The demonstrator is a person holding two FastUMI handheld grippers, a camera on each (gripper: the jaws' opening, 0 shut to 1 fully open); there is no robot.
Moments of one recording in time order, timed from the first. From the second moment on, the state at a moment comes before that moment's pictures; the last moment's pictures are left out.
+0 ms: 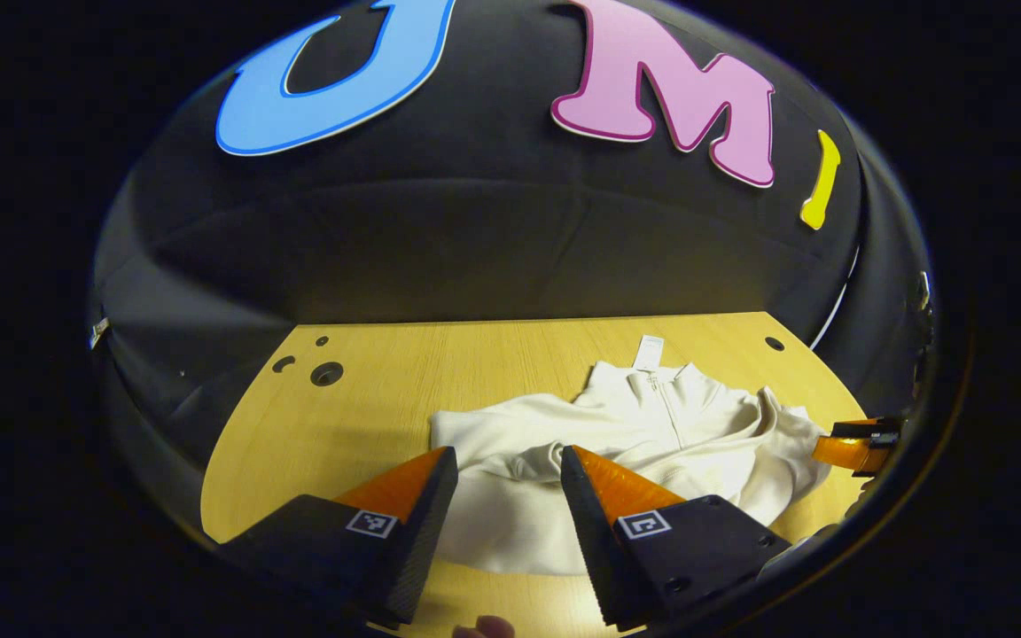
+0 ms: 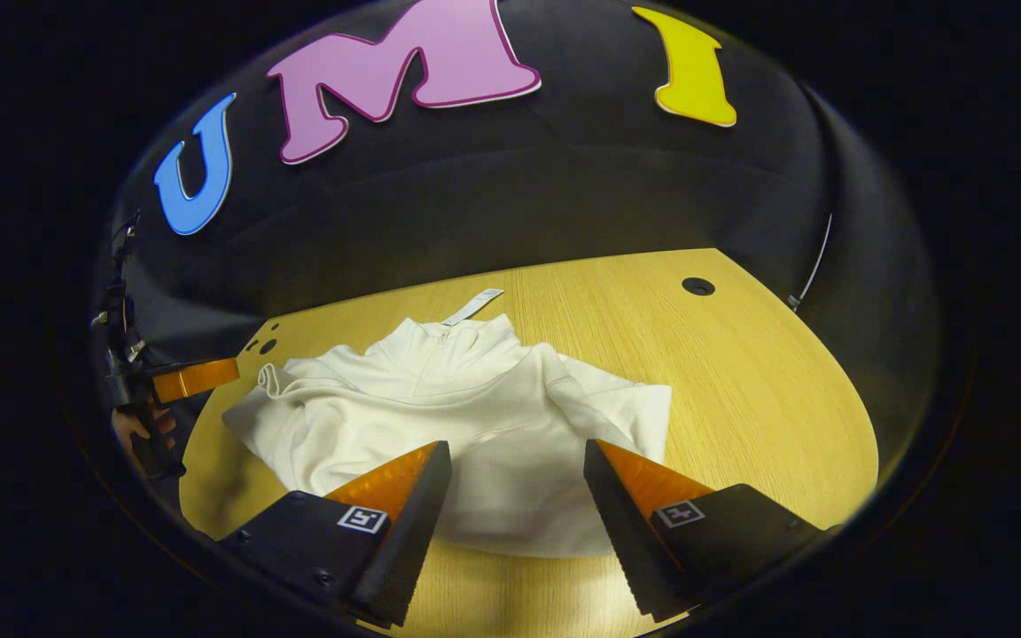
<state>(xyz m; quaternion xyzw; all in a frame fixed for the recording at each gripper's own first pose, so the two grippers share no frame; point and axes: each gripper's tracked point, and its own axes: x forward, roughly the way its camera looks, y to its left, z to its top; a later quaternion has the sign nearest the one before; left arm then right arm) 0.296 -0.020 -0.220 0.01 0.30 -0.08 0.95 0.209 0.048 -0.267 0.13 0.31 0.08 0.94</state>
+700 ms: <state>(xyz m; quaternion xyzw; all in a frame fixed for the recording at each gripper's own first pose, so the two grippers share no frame) 0.165 -0.021 -0.201 -0.01 0.31 -0.09 0.95 0.115 0.060 -0.200 0.11 0.26 0.11 0.95</state>
